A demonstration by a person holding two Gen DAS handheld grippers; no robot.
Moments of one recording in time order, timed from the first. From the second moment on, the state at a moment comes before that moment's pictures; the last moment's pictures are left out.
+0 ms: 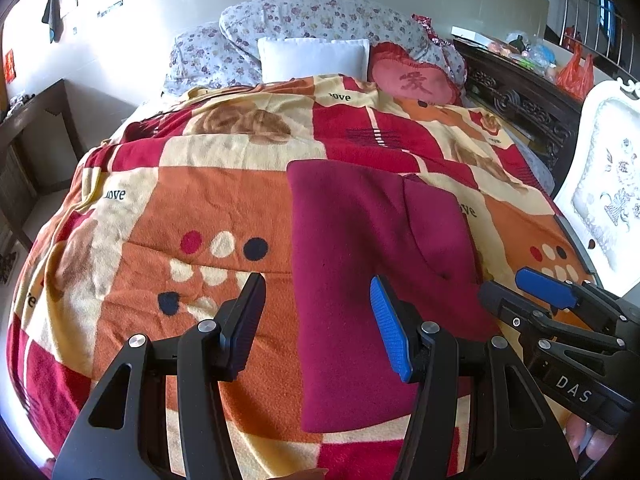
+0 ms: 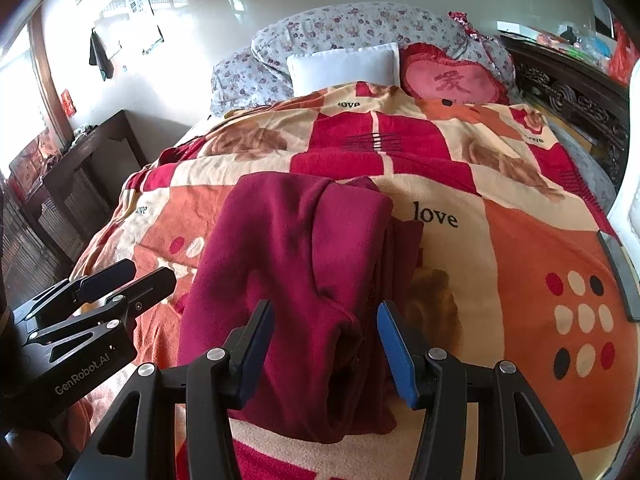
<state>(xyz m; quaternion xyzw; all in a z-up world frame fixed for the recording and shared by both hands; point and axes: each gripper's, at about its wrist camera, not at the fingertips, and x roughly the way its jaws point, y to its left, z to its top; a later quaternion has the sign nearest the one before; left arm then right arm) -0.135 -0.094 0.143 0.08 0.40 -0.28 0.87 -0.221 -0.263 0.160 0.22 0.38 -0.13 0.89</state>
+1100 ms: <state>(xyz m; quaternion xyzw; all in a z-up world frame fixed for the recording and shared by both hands) -0.137 -0.095 0.135 0.09 0.39 -0.28 0.87 -0.217 -0.262 0.147 0.23 0.40 -0.12 0.88</state>
